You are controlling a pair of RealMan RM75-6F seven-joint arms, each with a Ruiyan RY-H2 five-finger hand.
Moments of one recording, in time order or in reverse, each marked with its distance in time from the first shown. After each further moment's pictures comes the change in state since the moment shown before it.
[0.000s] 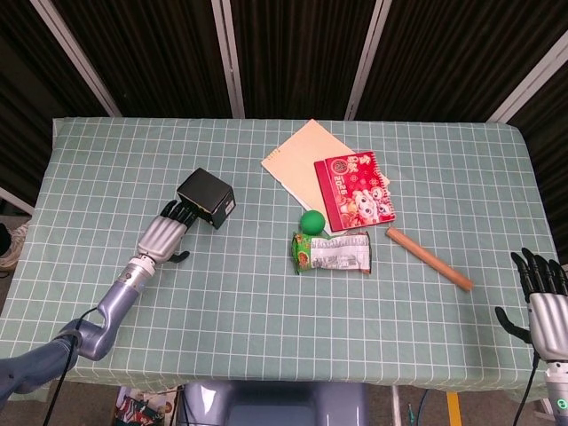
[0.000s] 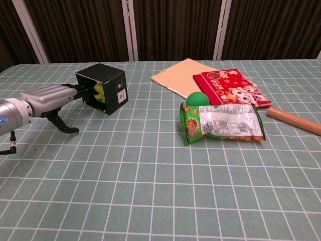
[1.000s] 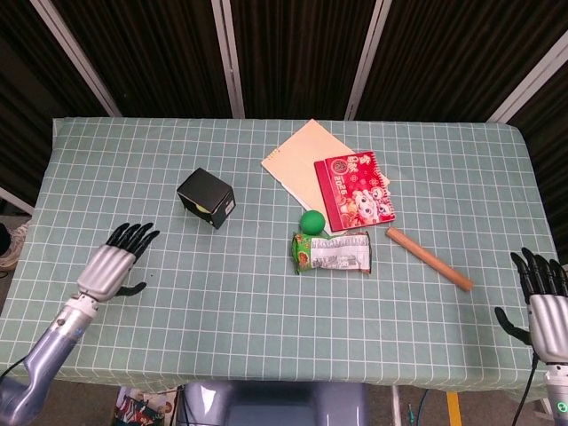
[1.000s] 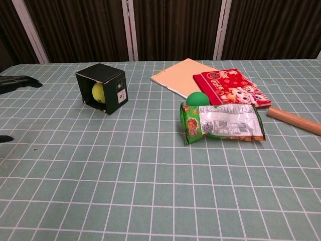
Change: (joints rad) left arm 0.267 0.413 0.155 -0.550 0.078 0.336 0.050; right arm -0.010 0.002 0.001 -0.017 -0.019 0.037 -0.028
